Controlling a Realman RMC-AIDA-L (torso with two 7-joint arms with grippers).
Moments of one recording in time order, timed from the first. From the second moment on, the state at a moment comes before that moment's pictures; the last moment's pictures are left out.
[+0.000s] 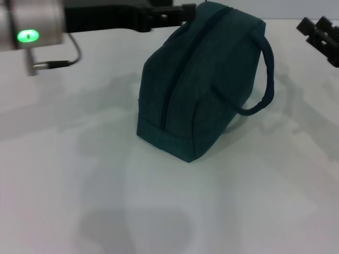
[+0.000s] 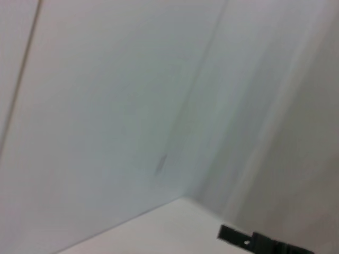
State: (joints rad) left arm -0.43 -2.08 1.11 1.32 1.71 1.35 -2.15; right arm 0.46 1.99 -1.45 -0.32 -0.52 -1.32 1.12
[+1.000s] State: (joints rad) left arm -0.17 -2.09 0.86 0.77 1.88 1.69 -1.14; right arm 0.31 1.99 -1.45 -0.39 -1.23 -1.52 0.84
